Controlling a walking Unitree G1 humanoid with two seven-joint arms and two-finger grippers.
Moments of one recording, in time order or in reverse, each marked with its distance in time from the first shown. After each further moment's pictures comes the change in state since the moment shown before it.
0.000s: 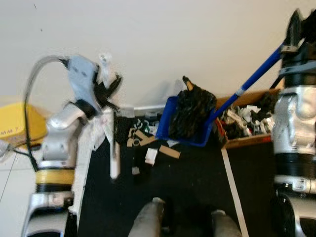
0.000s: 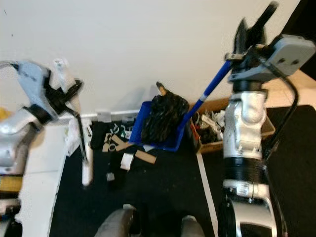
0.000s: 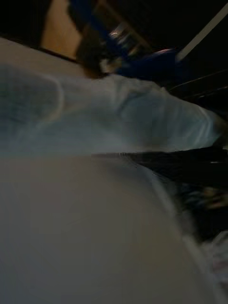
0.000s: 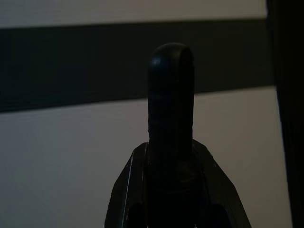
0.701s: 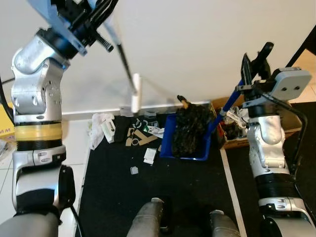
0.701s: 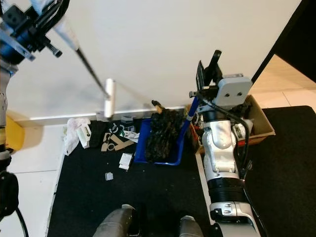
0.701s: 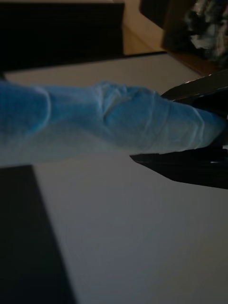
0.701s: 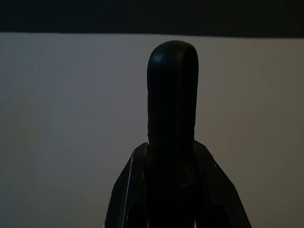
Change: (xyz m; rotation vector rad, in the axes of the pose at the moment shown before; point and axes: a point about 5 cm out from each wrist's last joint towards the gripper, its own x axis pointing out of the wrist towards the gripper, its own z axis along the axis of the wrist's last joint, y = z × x) left arm -0.001 0.032 0.139 0.278 -0.503 -0.118; right arm -0.062 0.036 -0.046 -0.049 0.181 0.165
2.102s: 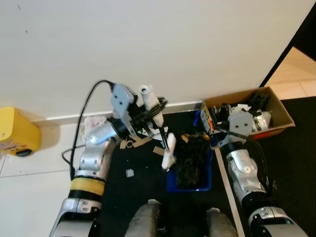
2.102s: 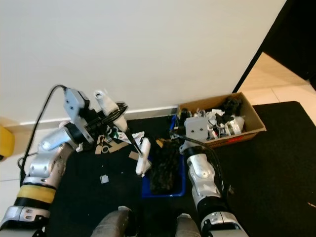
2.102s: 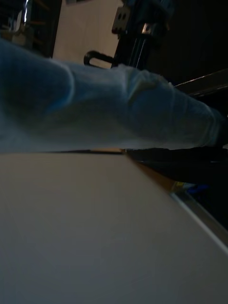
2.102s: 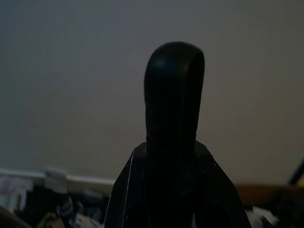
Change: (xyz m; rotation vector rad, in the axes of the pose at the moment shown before) left arm -0.028 -0.120 -0.104 -0.347 0.112 -0.247; right arm -0.085 0.038 -0.091 0.015 0.376 0.136
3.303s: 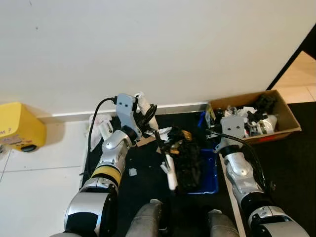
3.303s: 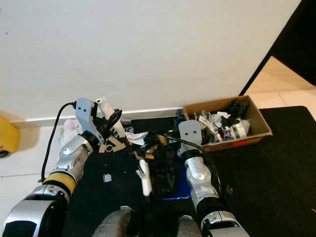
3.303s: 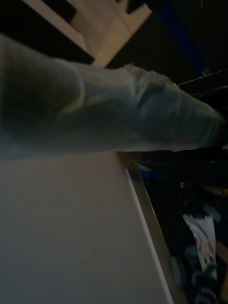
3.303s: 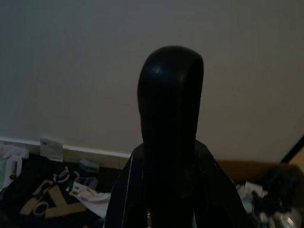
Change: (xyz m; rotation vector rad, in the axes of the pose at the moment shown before) left arm 0.003 0.009 -0.082 -0.274 0.123 0.340; right arm -0.016 0.003 -0.031 -0.044 0.190 -0.020
